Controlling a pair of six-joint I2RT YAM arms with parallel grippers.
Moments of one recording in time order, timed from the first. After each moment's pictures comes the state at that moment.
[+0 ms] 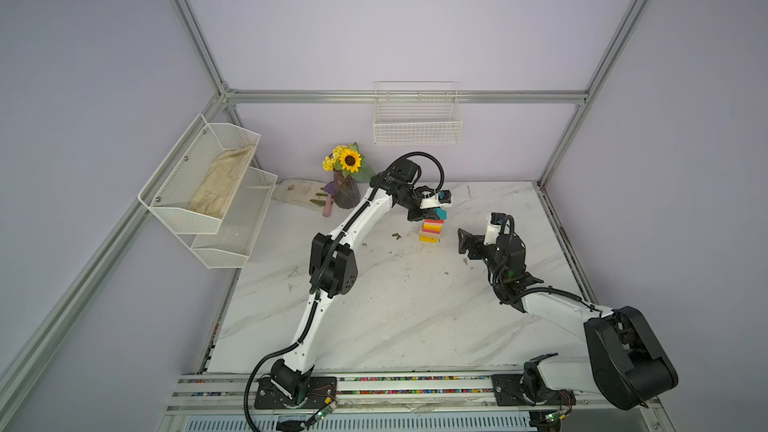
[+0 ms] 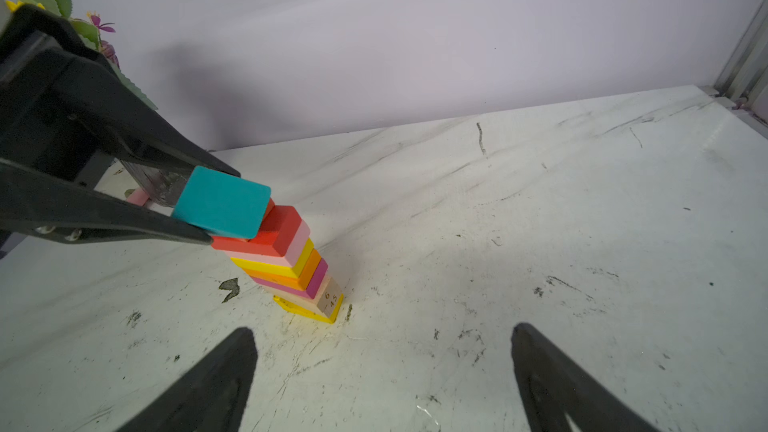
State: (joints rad) left arm -0.52 2.44 2.49 -0.95 0.64 1.10; right arm 0.34 1.33 0.53 0.53 0.09 0.28
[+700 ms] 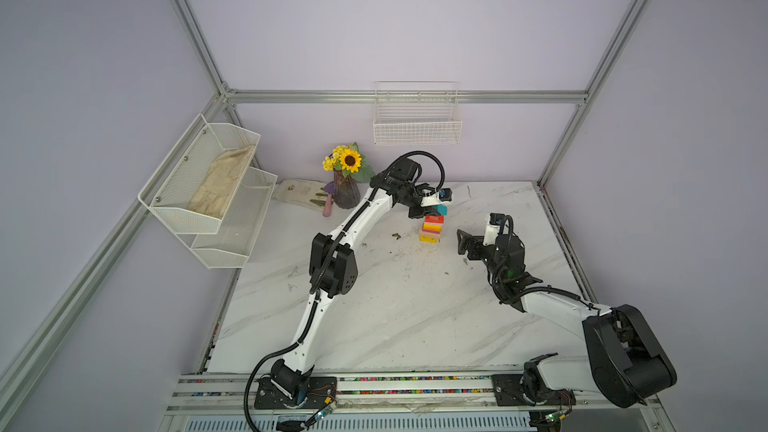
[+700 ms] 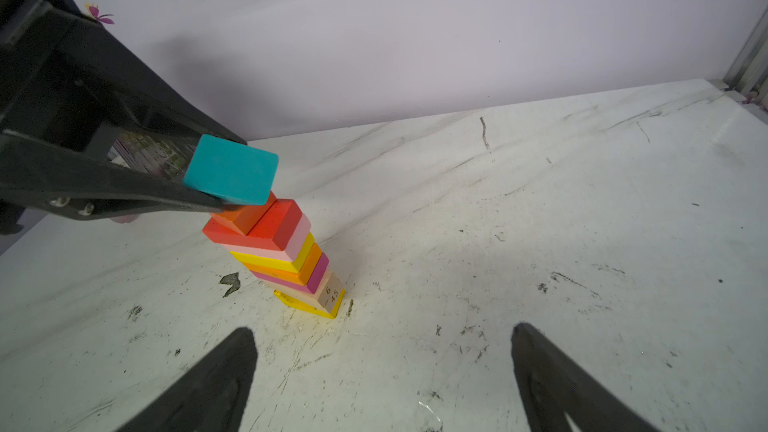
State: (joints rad) left arm -0.52 2.44 2.49 -0.88 0.61 1.09; right arm 0.34 1.34 0.53 0.53 0.08 0.28
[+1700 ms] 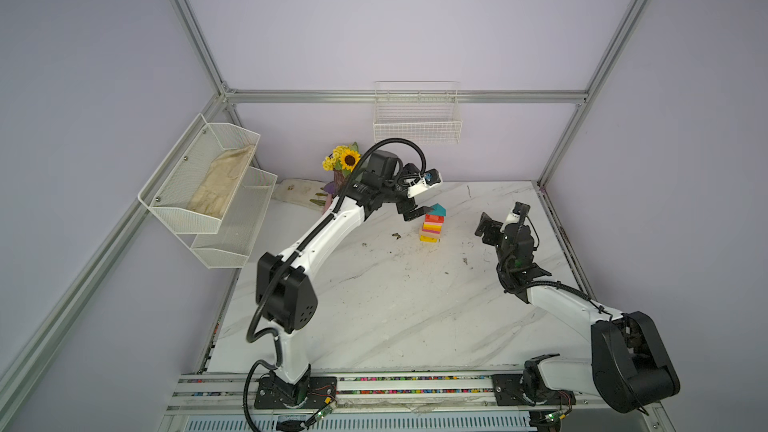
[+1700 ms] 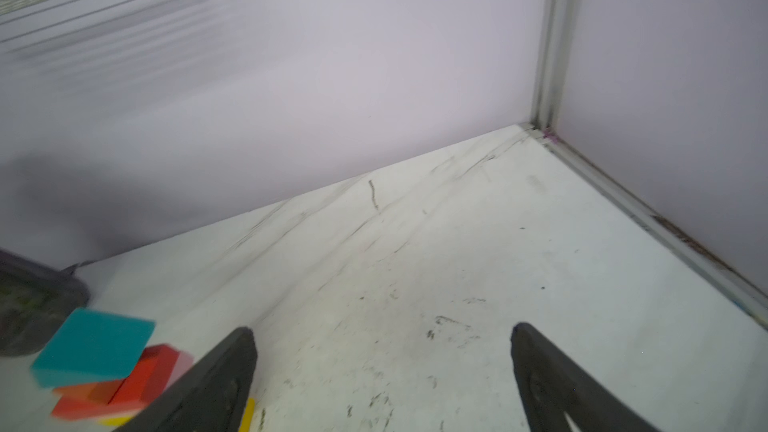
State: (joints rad) left arm -0.51 1.65 1.59 -0.35 0.36 0.66; right arm 0.23 1.33 0.62 0.48 0.43 0.32
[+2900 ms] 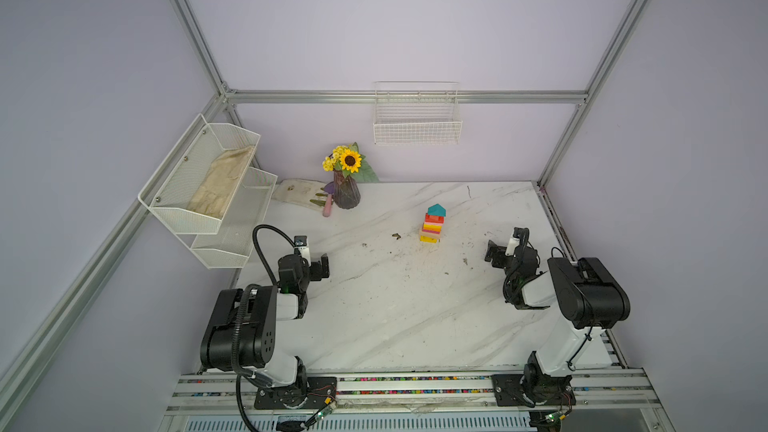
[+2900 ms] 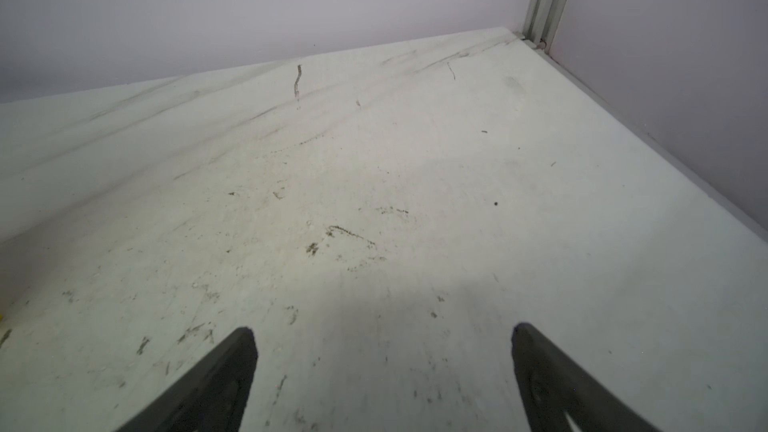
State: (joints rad) left arm 0.08 1.55 0.36 0.77 0.03 0.03; right arm 0.03 1.79 0.44 1.02 0.10 0.12
